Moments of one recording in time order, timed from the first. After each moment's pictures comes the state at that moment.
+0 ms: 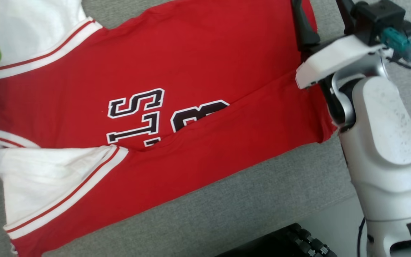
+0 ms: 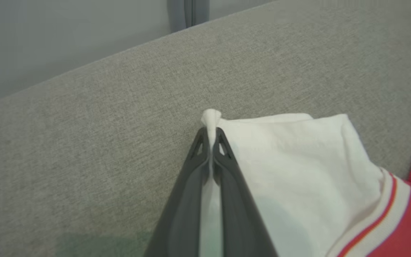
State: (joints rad) left arm -0.94 0.58 -0.25 0.18 -0.61 -0.12 0.71; right arm -0.76 -0.06 0.11 0.28 0.08 0.13 -0.02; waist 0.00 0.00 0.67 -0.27
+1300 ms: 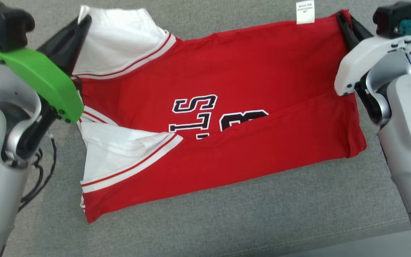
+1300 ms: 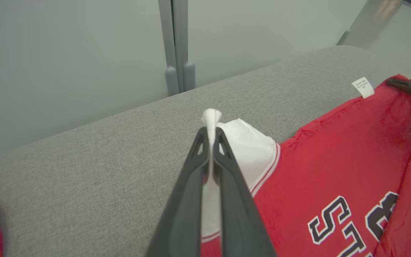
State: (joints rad) left arm -0.75 0.50 -0.38 0.06 -0.69 -0.13 0.38; right arm -0.83 -0.27 0.19 0.55 0.22 0.13 0.11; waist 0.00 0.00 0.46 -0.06
